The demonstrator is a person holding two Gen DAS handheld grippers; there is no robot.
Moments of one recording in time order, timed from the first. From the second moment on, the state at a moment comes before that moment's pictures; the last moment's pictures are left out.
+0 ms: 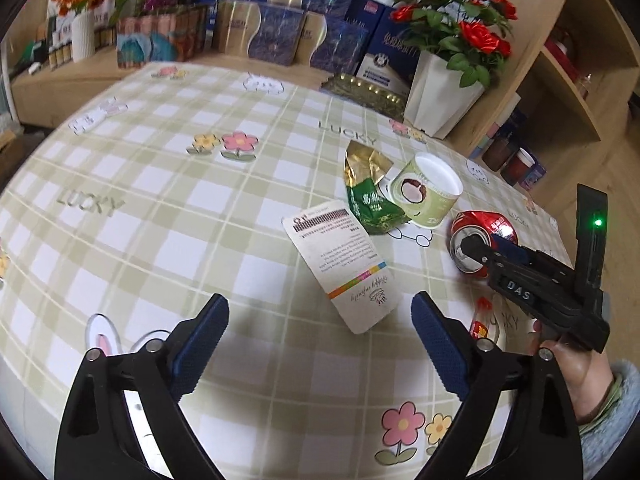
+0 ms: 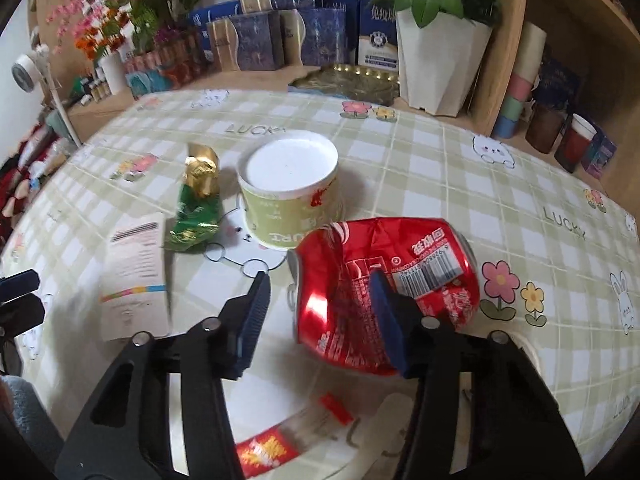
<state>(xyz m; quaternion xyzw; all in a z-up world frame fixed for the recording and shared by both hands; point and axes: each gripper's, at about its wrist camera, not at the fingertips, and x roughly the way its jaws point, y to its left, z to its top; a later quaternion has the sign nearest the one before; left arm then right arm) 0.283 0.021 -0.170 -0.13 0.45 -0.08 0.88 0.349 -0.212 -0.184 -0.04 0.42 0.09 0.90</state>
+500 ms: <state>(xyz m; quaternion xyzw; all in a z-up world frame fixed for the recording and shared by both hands) 0.333 -0.004 -0.202 -0.14 0.50 -0.01 0.85 0.303 -0.229 -0.155 -0.01 0.36 0.10 0.93</state>
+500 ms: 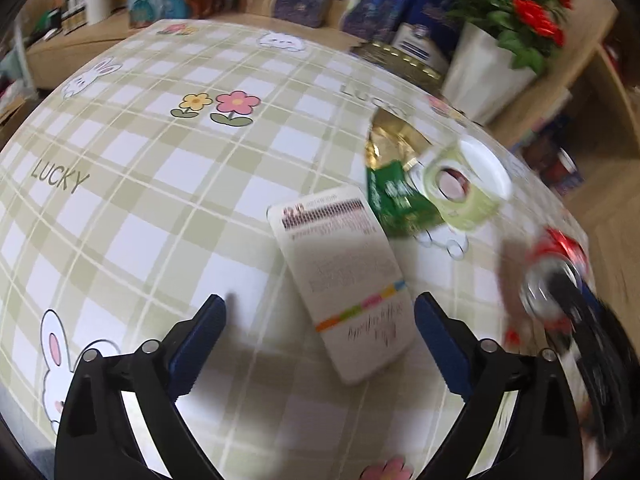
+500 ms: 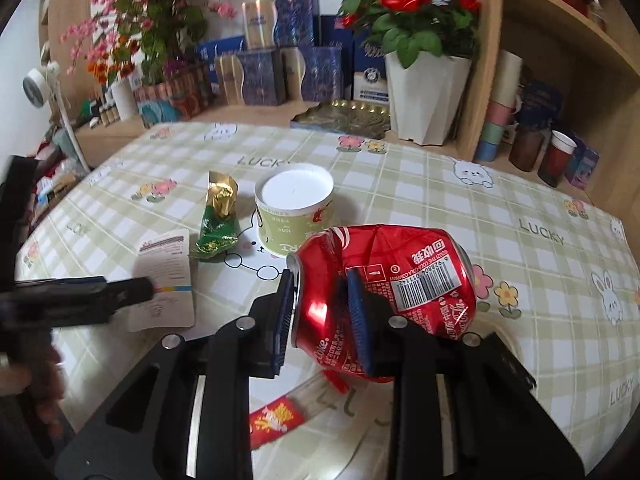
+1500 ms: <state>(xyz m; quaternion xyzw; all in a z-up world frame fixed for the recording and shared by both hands) 0.341 -0.012 -0.202 -0.06 0.51 -0.01 0.86 0.230 -0.258 -0.119 0.06 0.32 0.11 0.94</state>
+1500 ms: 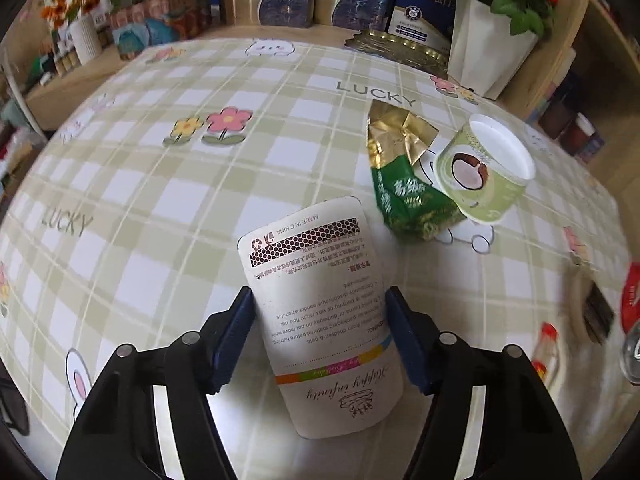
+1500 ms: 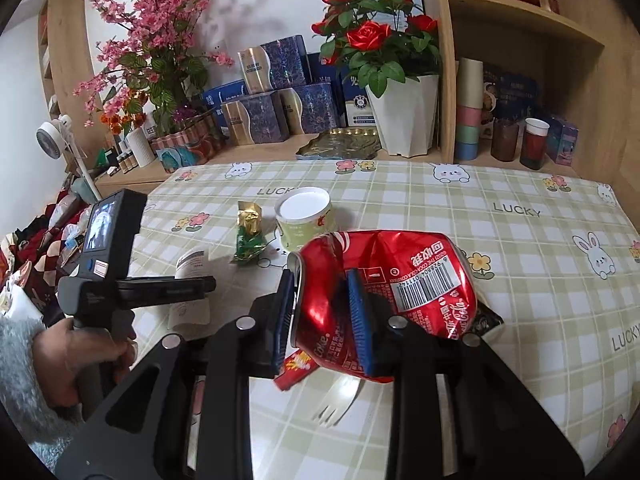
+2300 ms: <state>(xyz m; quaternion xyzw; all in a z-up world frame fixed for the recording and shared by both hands) 0.145 -0.006 -0.108 -0.05 0.42 -0.14 0.90 0.115 -0.246 -0.112 0.09 0.33 0.13 0.93</state>
